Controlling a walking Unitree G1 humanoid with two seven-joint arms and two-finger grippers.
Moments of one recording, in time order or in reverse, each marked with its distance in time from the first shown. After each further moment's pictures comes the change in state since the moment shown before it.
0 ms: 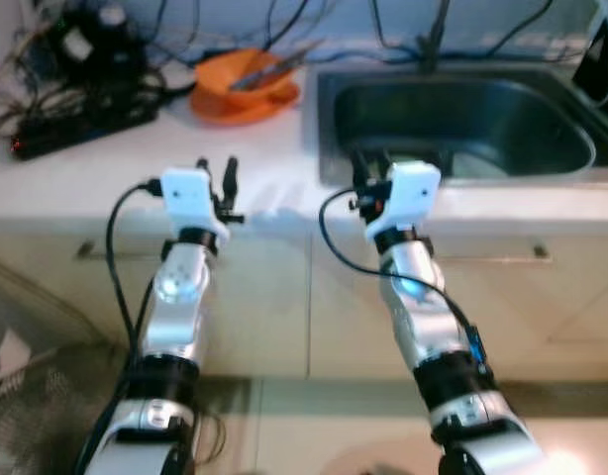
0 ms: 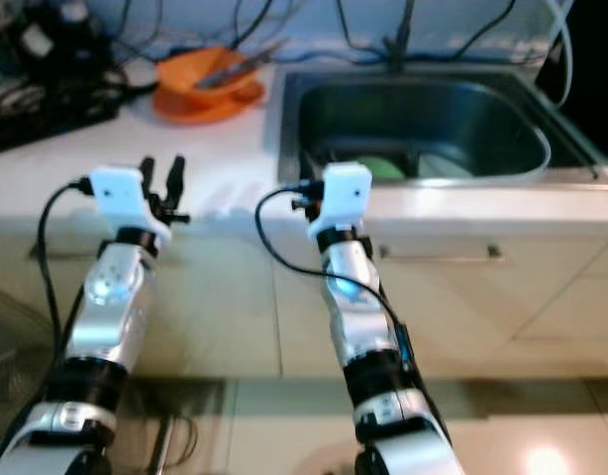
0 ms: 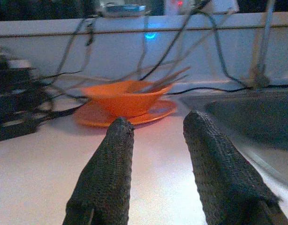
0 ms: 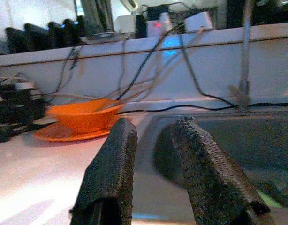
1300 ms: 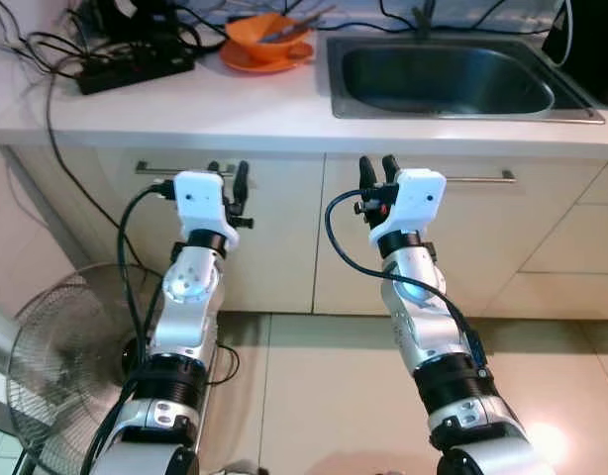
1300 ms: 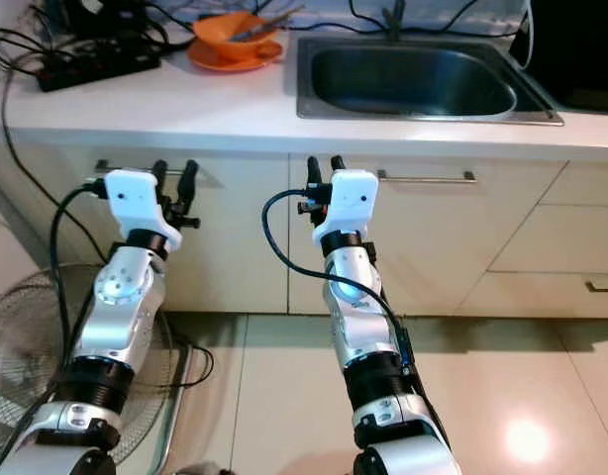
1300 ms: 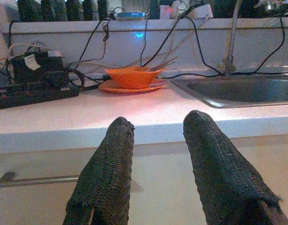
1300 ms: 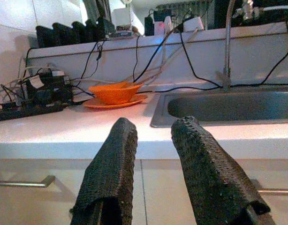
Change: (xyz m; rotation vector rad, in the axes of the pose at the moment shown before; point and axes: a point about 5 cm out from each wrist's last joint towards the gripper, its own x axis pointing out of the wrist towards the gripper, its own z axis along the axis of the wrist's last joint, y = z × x) left arm -0.001 -0.004 -0.005 0.015 0.021 -0.015; right arm -0.003 -0.002 -0.005 0.025 0.026 -0.040
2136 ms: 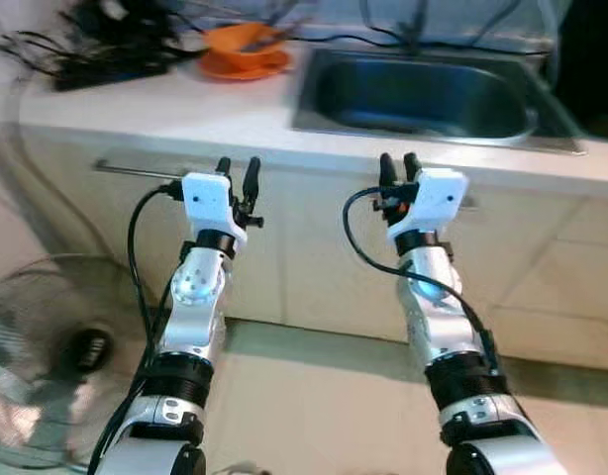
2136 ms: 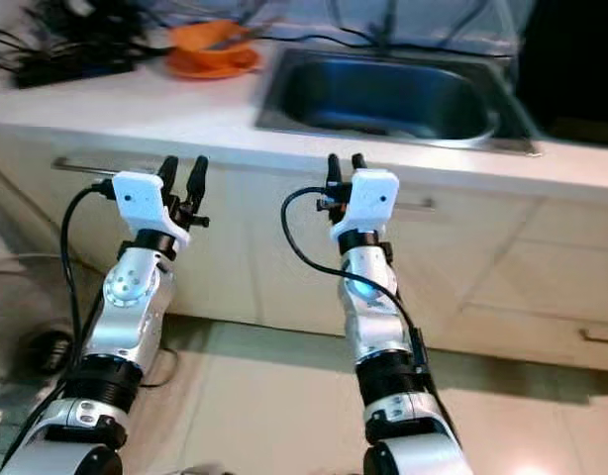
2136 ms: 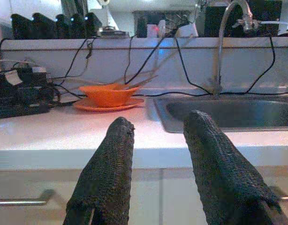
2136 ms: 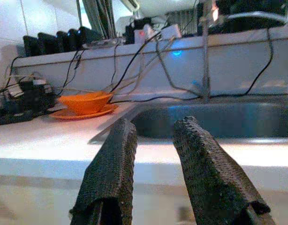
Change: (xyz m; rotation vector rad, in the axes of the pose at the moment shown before) left arm 0.000 -0.007 0.002 -0.034 -0.061 -0.035; right arm -0.001 -0.013 -0.001 -0.010 -0.009 -0.039
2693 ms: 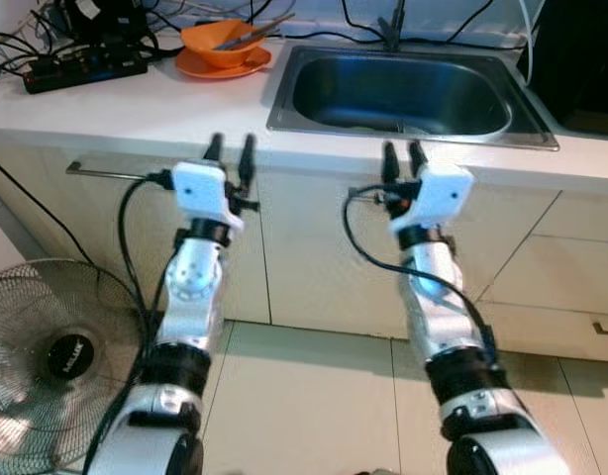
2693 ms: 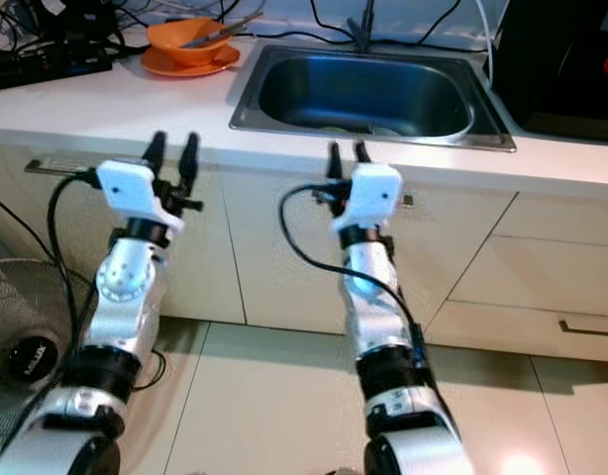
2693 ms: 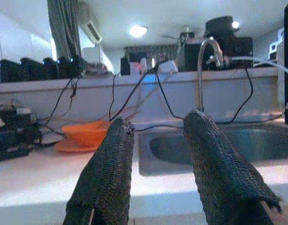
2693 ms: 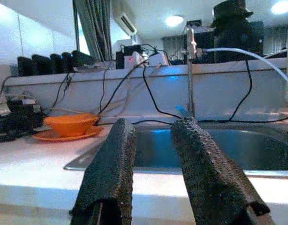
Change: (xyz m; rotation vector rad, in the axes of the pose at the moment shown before) left arm 0.004 0.001 0.016 0.049 -0.154 -0.018; right arm 0.004 -0.004 0.015 -0.034 -0.127 0.008
